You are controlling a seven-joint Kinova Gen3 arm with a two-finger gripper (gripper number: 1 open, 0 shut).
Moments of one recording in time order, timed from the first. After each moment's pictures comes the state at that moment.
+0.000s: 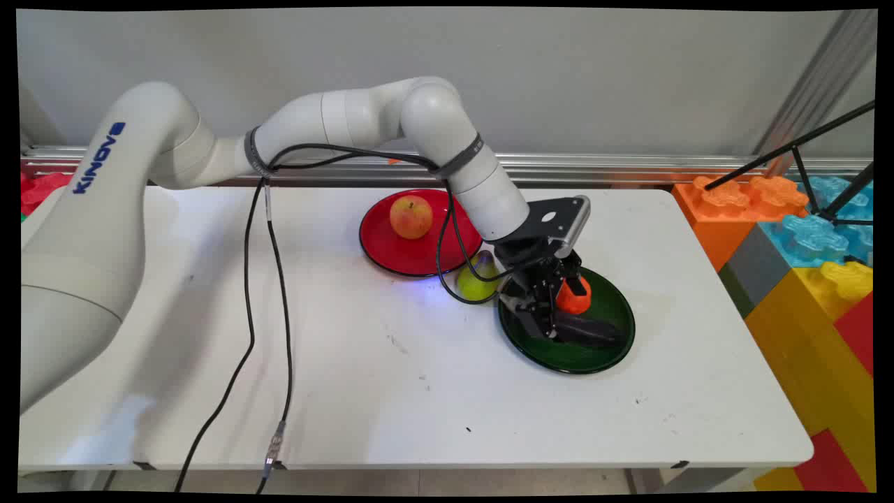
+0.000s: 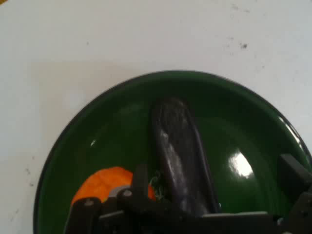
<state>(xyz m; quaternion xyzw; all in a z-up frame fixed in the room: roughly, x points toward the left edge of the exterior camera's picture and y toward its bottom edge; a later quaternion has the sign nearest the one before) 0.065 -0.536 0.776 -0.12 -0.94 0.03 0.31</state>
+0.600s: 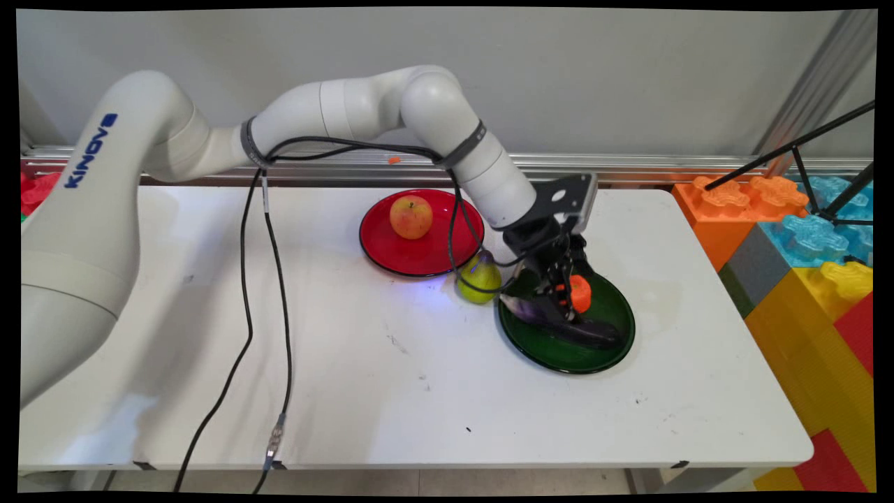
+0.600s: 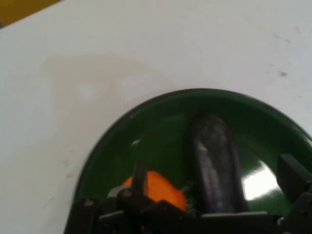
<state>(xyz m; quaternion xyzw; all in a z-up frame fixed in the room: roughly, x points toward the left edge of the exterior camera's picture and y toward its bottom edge) 0.063 -0.545 0.791 -0.05 -0.94 0.04 0.33</state>
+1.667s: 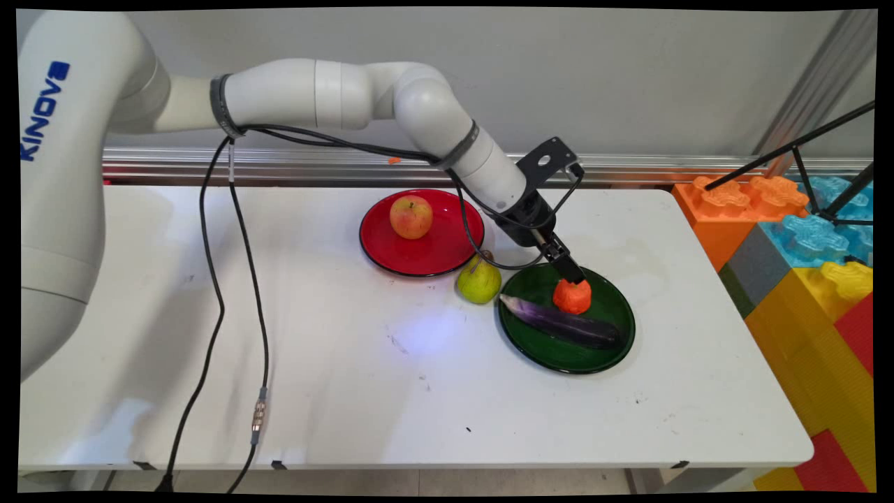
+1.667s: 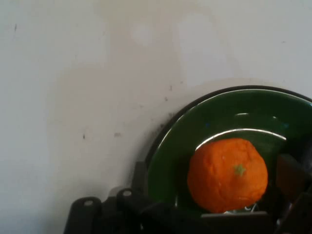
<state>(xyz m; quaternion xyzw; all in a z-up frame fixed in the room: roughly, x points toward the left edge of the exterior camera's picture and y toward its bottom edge) 0.078 -0.566 0.783 0.29 -0.90 0.03 0.32</state>
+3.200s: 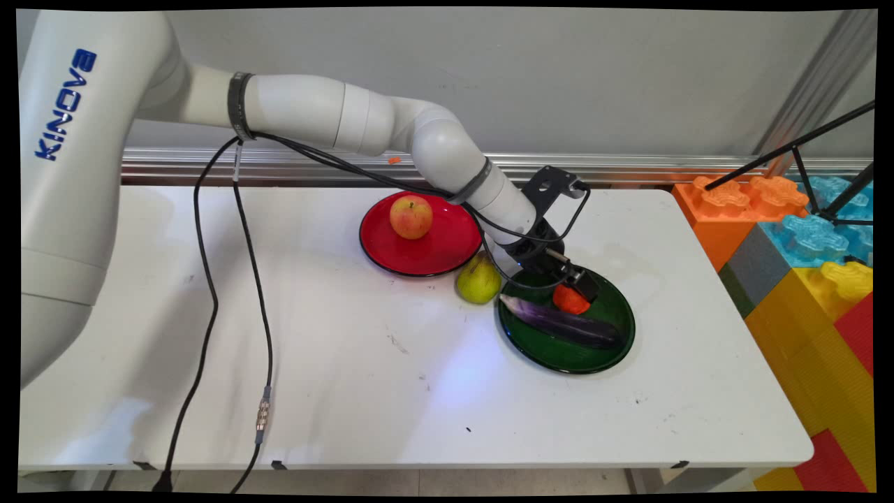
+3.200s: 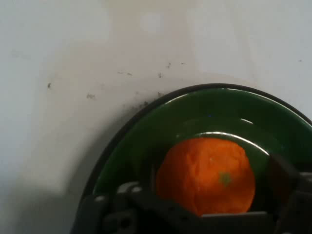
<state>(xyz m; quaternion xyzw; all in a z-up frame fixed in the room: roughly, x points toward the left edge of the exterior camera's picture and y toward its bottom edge) 0.056 -0.554 0.743 0.42 -0.85 -0.03 0.33</state>
